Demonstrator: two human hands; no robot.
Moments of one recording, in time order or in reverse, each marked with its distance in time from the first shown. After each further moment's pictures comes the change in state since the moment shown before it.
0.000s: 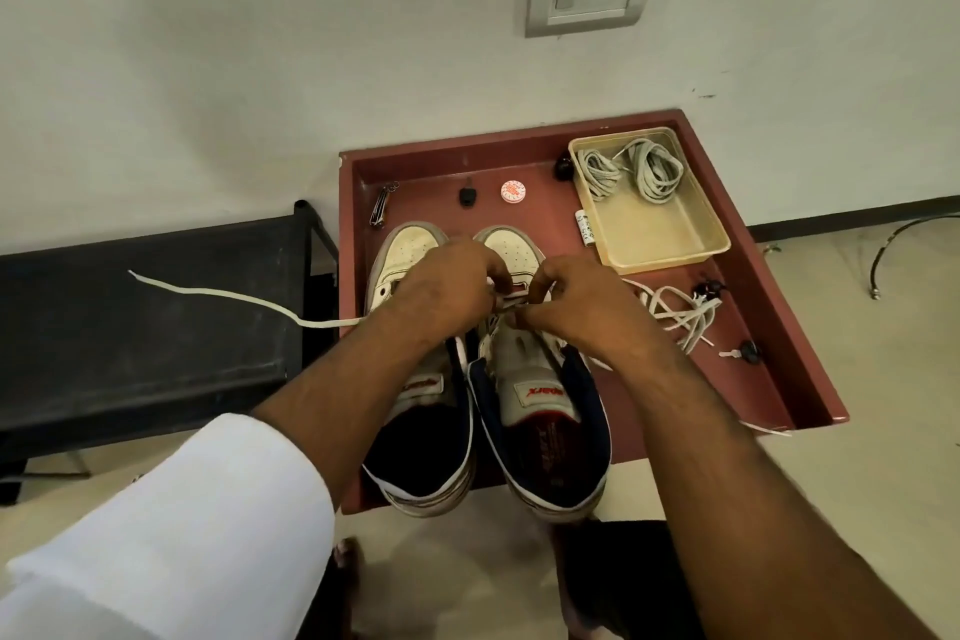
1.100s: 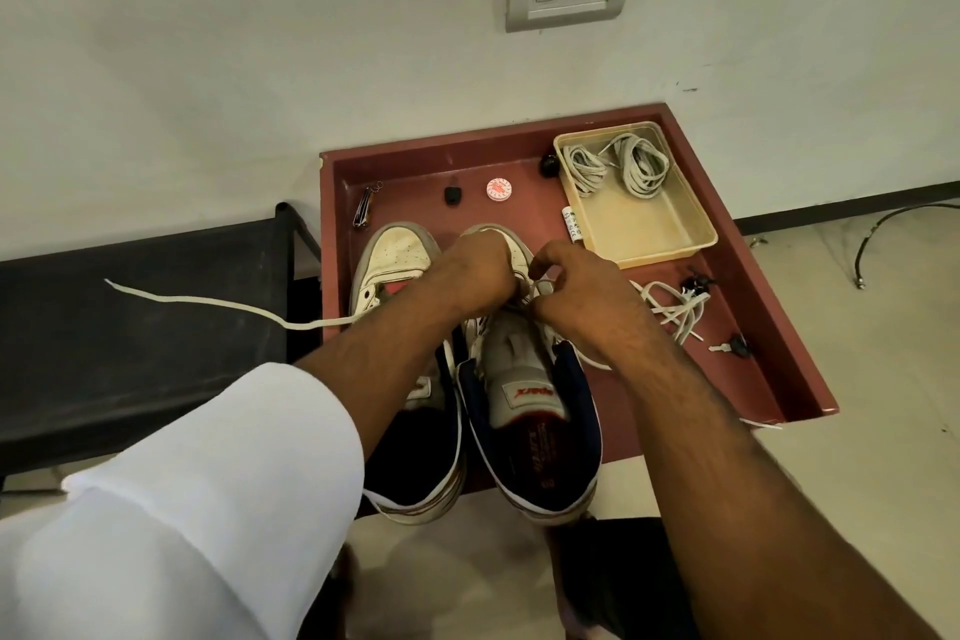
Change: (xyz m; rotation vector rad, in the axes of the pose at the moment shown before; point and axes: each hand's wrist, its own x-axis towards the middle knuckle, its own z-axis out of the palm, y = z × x) left_hand 0.027 0.030 0.005 -0.091 -0.080 -0.079; right_hand 0.005 0.011 -0.002 0.014 0.061 0.070
